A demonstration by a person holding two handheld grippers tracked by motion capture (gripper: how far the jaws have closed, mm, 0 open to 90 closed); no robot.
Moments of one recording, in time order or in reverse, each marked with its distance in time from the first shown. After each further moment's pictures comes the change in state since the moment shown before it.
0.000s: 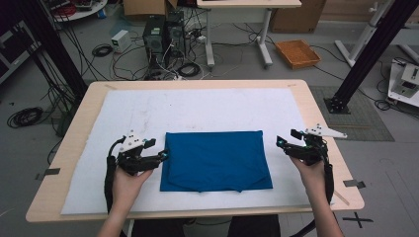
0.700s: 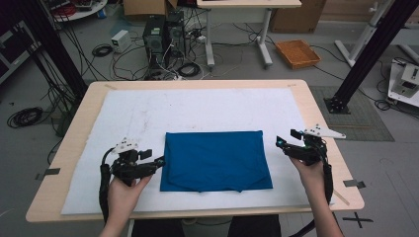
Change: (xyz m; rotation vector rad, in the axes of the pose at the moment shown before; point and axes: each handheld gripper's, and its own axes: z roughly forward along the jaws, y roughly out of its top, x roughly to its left) left arm -0.011 -0.018 -0.025 0.079 -0.025 -0.257; right arm 0.002 0.000 0.001 0.001 -0.013 -0.016
